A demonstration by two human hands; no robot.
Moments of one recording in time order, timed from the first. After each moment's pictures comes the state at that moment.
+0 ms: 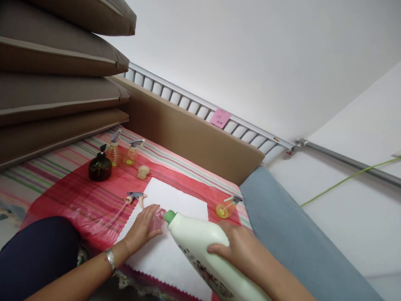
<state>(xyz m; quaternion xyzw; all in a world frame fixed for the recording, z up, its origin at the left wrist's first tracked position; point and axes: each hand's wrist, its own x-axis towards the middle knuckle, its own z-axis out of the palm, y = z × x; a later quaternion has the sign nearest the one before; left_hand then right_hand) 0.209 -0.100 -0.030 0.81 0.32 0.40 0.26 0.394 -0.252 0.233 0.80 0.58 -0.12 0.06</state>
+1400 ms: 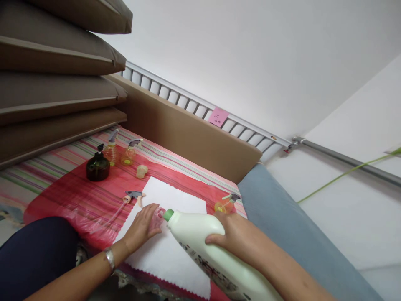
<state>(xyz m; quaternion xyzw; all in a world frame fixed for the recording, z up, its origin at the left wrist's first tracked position) 0.210 -0.103 -0.028 0.81 0.32 0.41 0.25 0.390 -0.239 0.252 0.79 0.60 -0.10 0.09</state>
